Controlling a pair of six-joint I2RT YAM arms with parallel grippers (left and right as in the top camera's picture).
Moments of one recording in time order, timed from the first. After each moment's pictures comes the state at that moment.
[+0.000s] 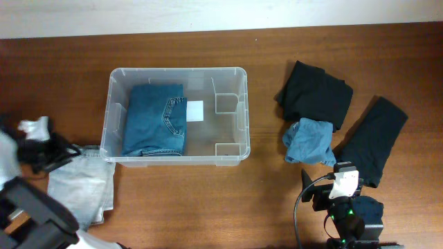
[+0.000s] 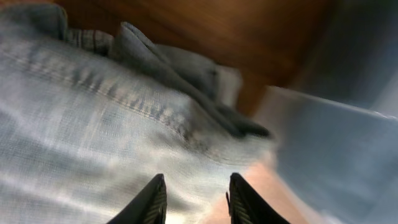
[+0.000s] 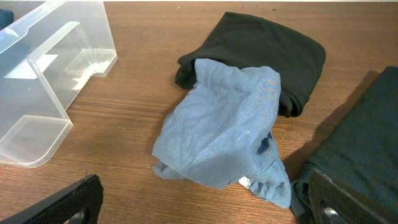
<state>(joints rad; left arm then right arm) 0.65 1.84 1.41 -1.16 0.30 0.22 -0.05 0.01 0.16 -0.56 -0.16 -0.03</state>
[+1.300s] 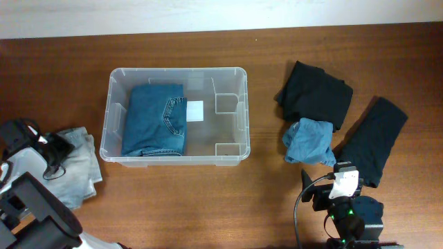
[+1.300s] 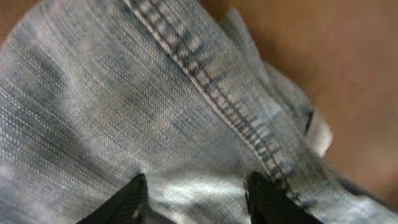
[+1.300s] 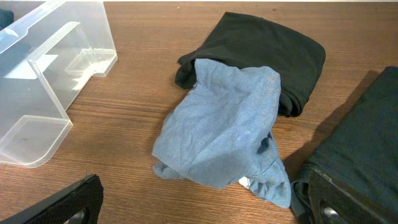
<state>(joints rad) 0.65 1.81 1.05 -0.35 0.10 -0.32 -0.05 0.01 0.16 -0.56 -0.16 -0.03</state>
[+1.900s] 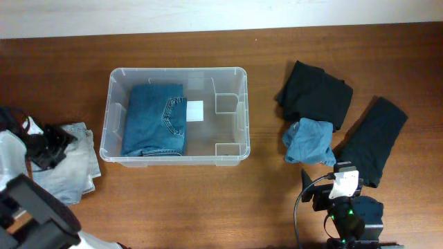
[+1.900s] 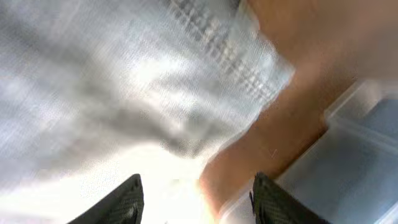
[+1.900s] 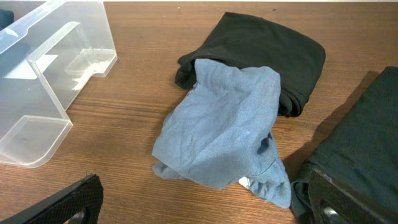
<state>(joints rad) 0.66 1.83 1.34 -0.90 0.32 -0.25 -0.05 0.01 0.16 -0.56 -0.16 -0.03</state>
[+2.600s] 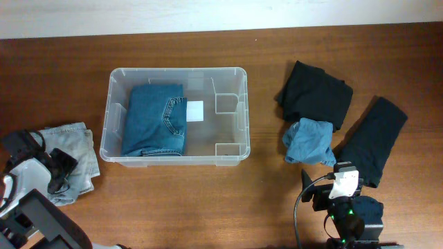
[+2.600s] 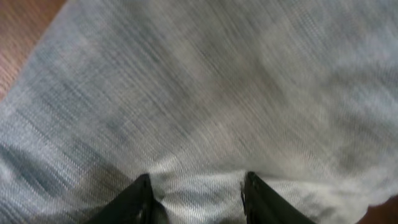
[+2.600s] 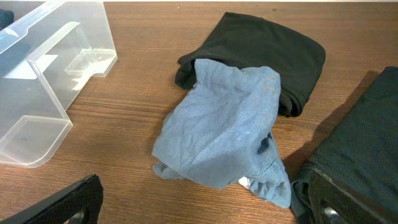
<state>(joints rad) 0.67 1.68 0.94 -0.49 -0.01 -0.34 -0.05 0.01 0.16 -0.56 -0.16 -0.04</state>
